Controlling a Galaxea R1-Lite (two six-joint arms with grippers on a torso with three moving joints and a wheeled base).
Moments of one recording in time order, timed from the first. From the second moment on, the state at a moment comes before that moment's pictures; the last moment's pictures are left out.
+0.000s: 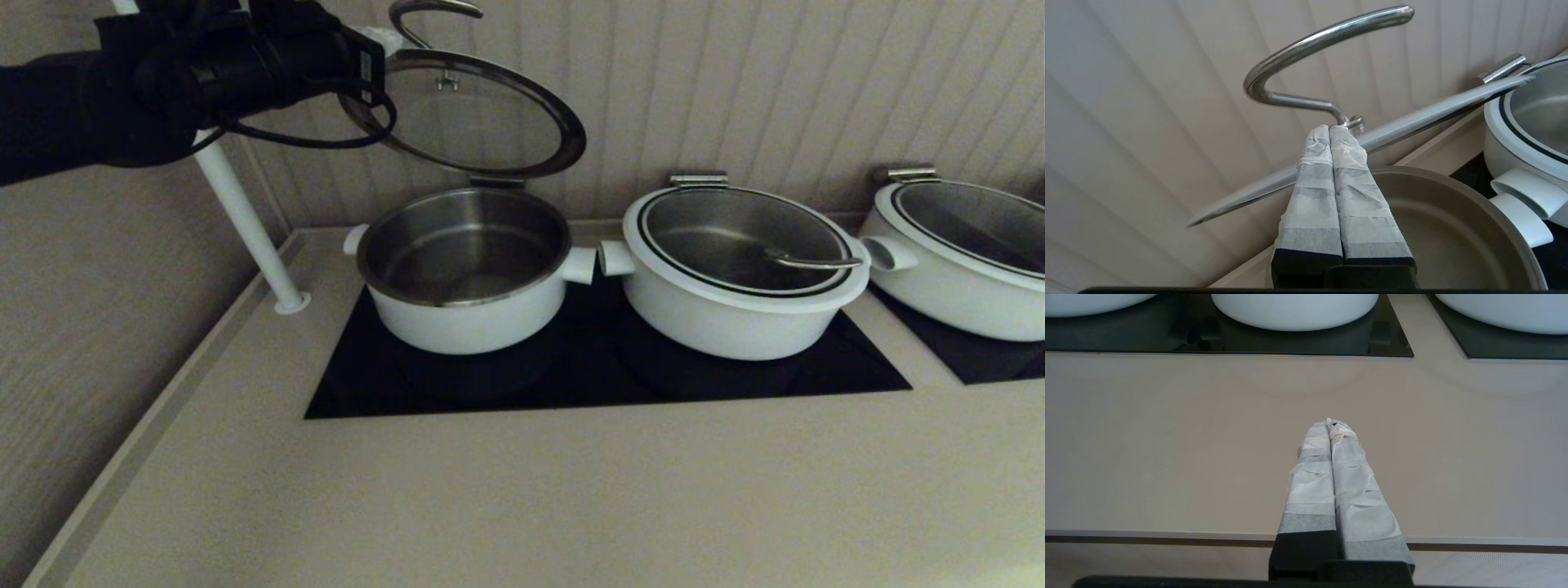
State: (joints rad) left arm -0.23 1.95 -1.92 -0.20 -0.23 0.32; right arm 0.00 0.00 0.00 0.00 0.03 -0.03
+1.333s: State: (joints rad) left arm -0.23 1.96 -1.93 -0.18 -0.24 0.33; right arm 0.00 0.00 0.00 0.00 0.03 -0.03
